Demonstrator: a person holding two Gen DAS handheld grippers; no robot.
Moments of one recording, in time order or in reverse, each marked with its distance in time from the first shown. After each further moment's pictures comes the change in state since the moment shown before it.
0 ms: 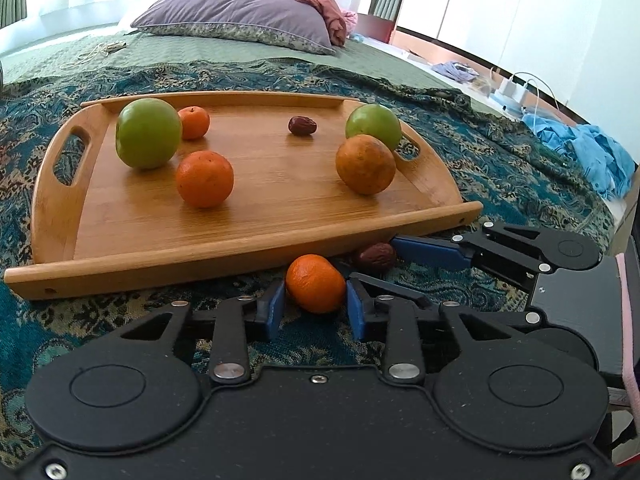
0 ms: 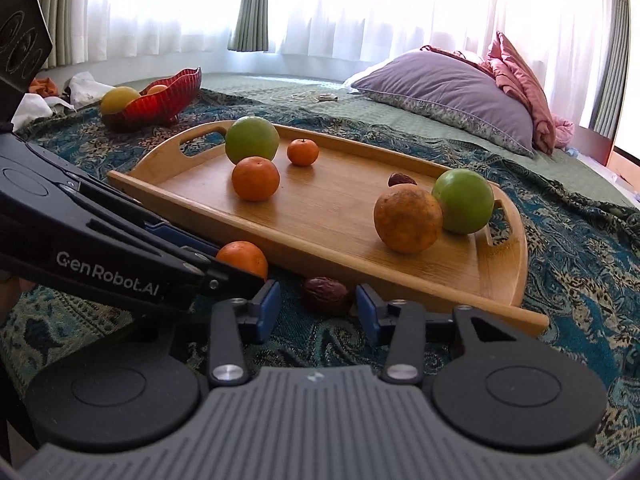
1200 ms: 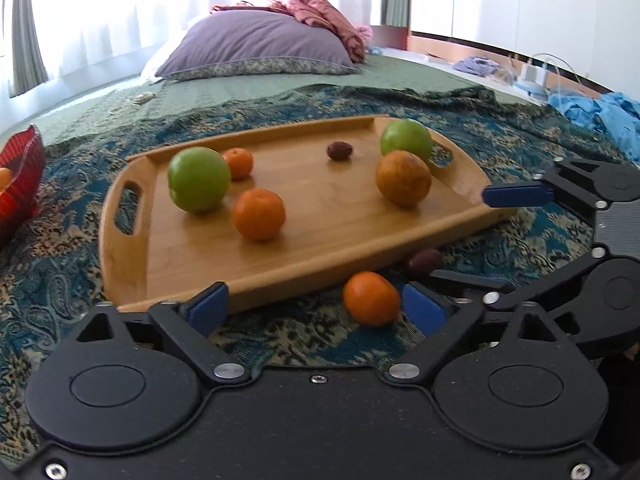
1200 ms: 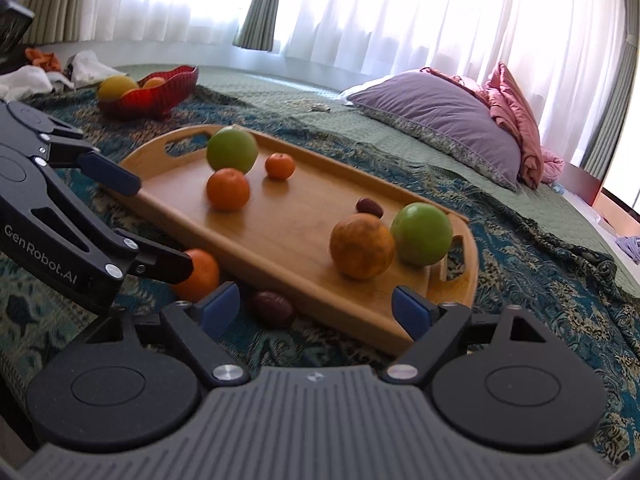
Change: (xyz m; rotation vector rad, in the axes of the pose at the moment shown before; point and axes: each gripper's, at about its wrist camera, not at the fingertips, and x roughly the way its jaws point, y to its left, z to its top) left arm -0.024 -0.006 -0.003 0.148 -0.058 0.158; right arm -0.016 -0.013 0.012 -0.134 -0.008 -0.051
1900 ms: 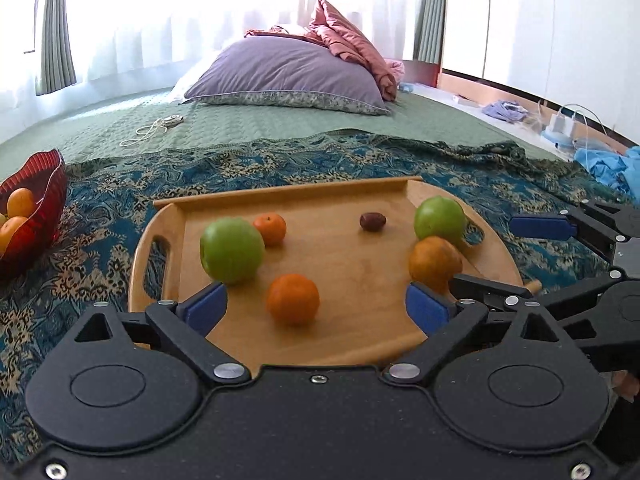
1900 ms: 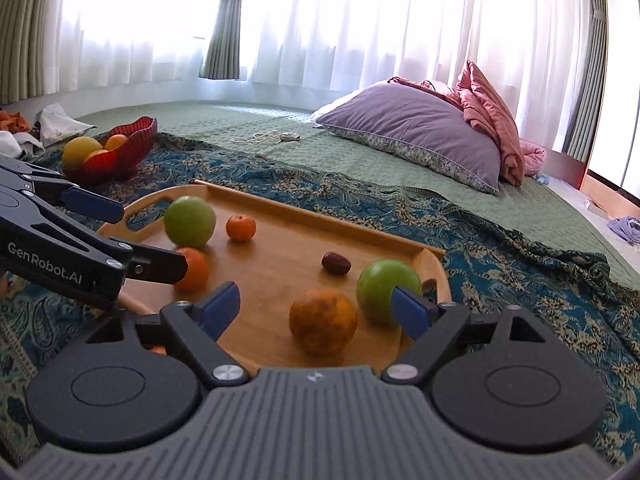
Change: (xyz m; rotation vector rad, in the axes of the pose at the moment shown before) left arm -0.004 0.022 0.049 -0.093 -0.085 0.062; right arm 0.006 -0.036 0.043 0.135 -0.053 -0.033
